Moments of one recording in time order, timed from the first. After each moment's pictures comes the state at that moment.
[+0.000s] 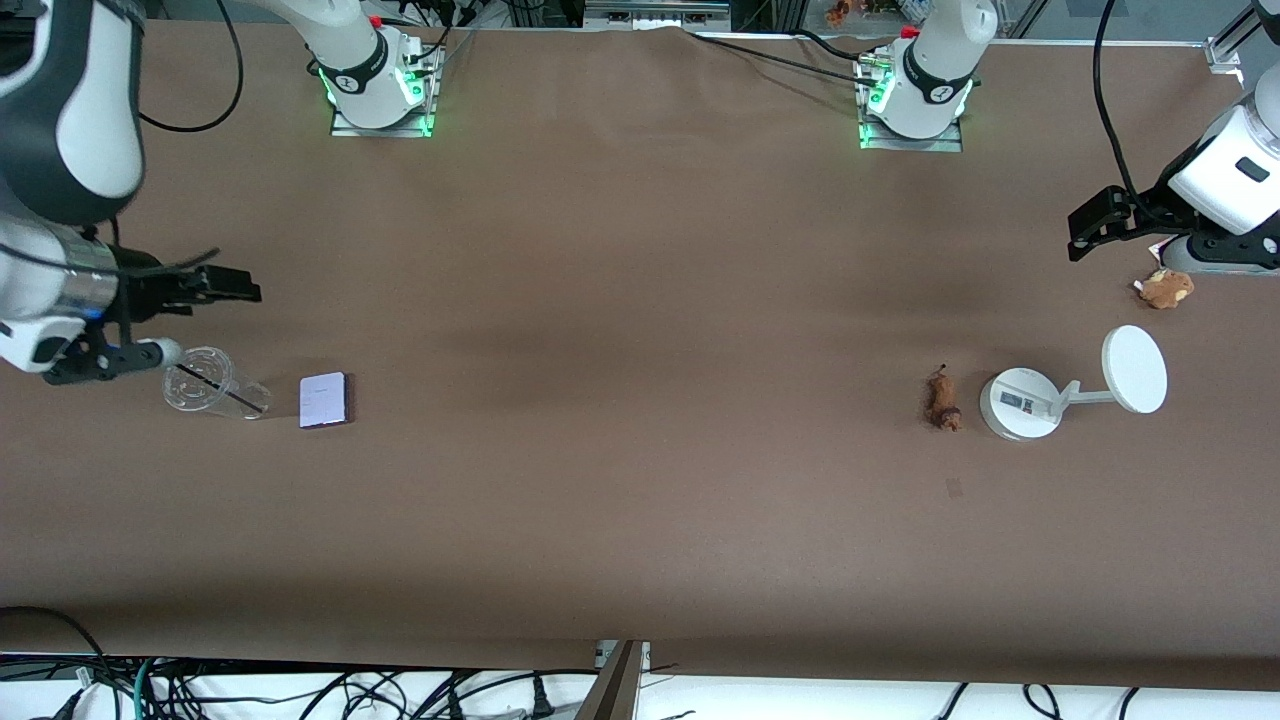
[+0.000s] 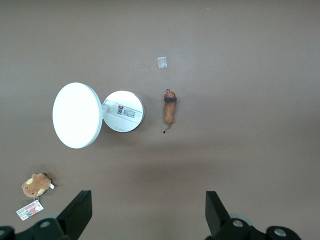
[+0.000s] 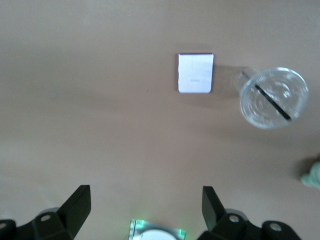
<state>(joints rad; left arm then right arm) -0.01 -0.03 -0.03 -1.67 0.04 1.63 0.00 0.52 0.35 -0.63 -1.38 0.25 1.36 -0.24</state>
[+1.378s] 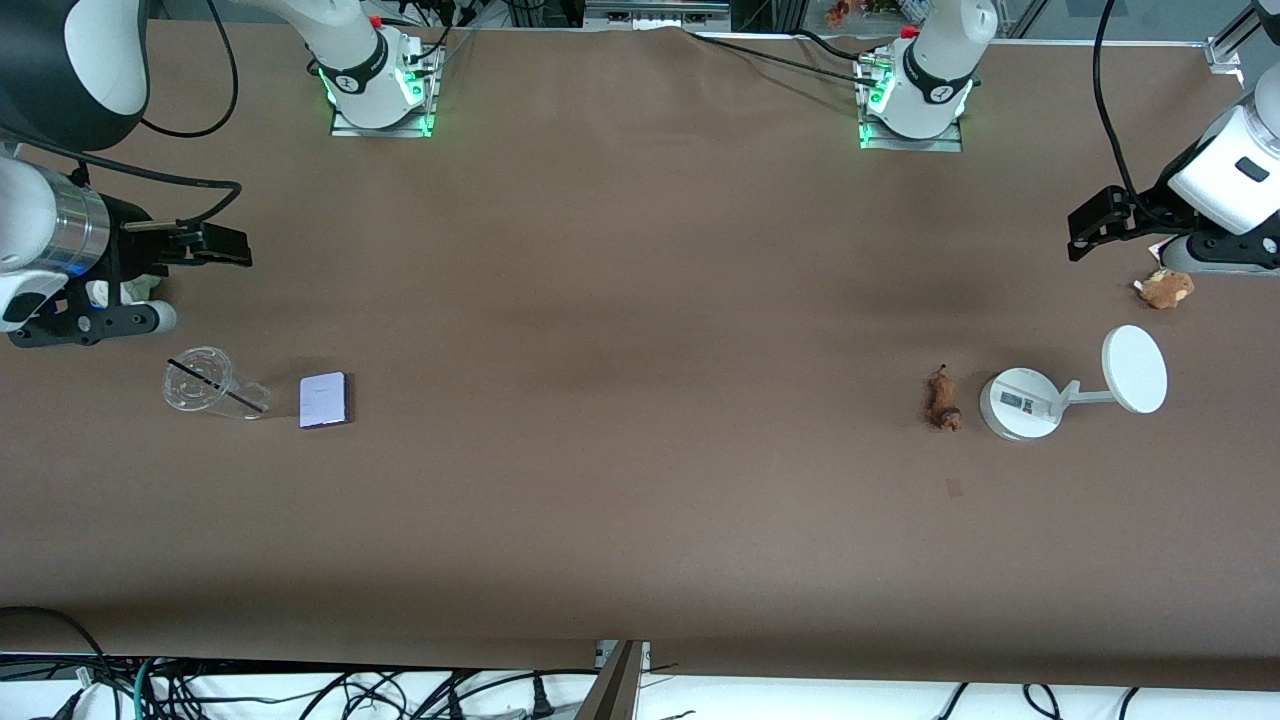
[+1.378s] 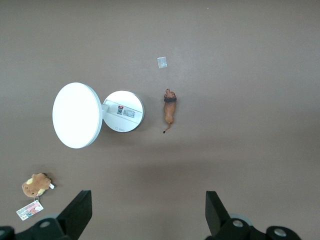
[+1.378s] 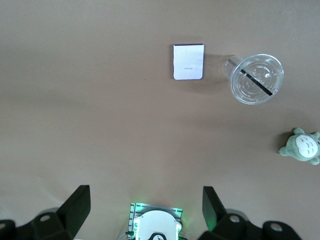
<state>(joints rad) -0.01 -0.03 -0.03 -1.67 0.04 1.63 0.00 0.57 0.36 -0.63 -1.24 0.19 1.24 -0.15</state>
